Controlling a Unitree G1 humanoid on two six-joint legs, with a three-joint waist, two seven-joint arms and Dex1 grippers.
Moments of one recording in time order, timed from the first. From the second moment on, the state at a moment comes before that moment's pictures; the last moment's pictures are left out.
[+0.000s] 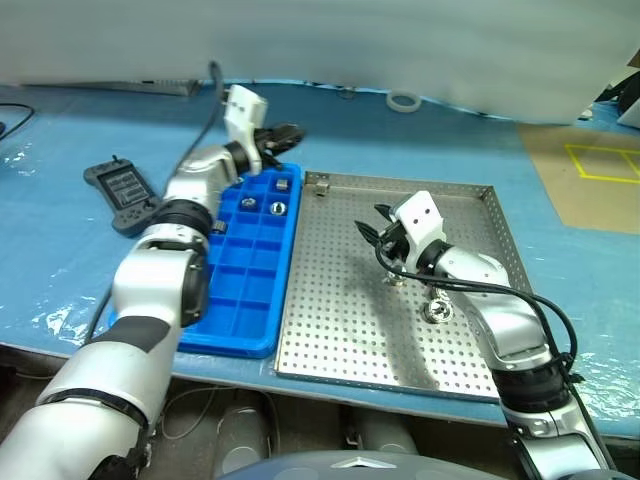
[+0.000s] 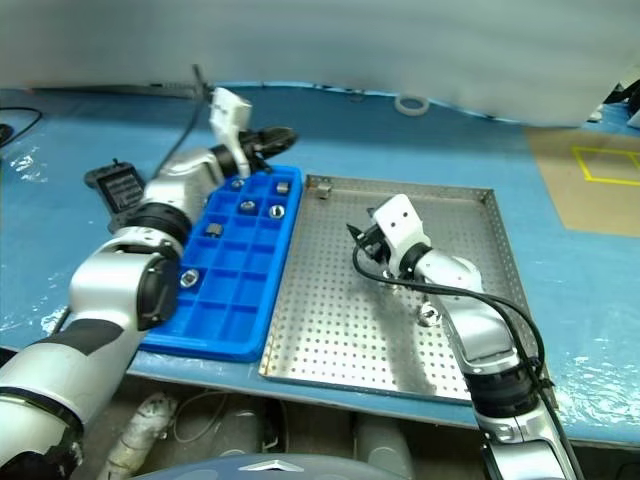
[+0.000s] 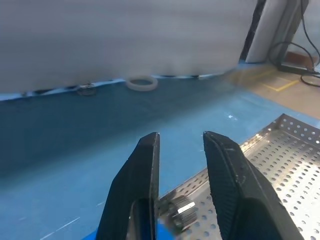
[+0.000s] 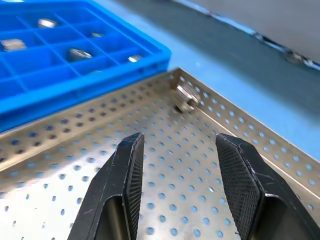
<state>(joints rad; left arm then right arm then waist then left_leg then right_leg) -1.19 0.35 0.19 1.16 -0.20 0.00 -0.89 -0.36 -0.38 0.13 -0.22 0.10 0.51 0.42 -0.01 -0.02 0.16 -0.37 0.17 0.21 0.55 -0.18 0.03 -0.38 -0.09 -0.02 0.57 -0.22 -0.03</state>
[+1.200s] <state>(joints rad) -0.55 0.38 0.36 0.15 -0.54 0.54 -0.48 -1.17 -0.06 -0.16 1.31 0.08 0.02 0.04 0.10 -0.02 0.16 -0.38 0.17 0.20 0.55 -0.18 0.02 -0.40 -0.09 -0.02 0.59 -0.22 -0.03</state>
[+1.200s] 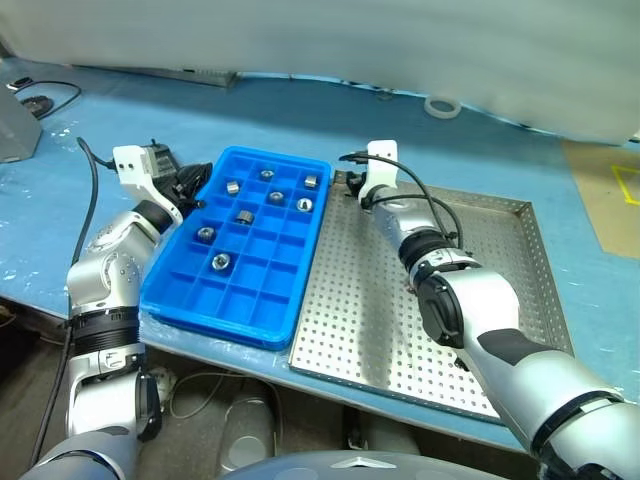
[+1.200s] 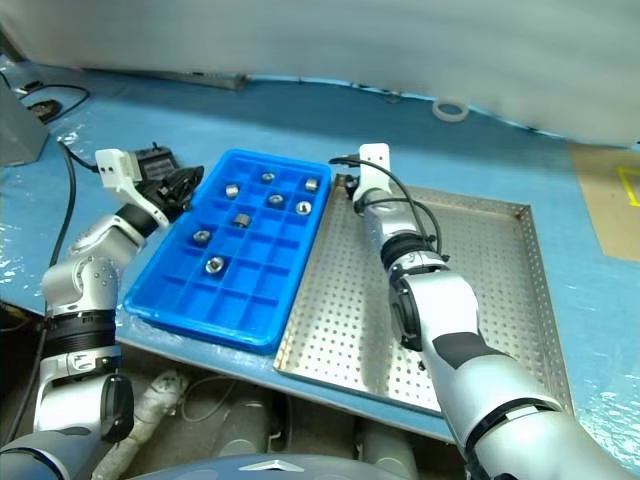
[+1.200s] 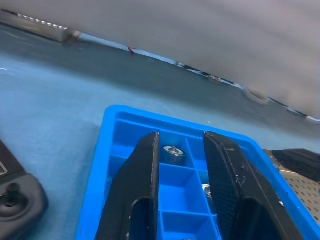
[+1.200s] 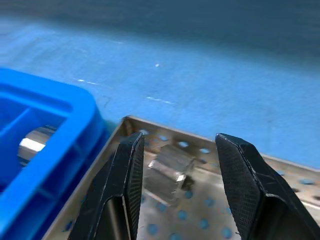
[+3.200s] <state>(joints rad) -0.48 0.44 0.32 0.02 -0.75 0.69 -0.69 -0.86 -0.22 -0.07 0.63 0.14 0.20 0.57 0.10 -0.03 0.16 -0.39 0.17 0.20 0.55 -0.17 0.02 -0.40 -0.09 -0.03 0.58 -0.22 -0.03</state>
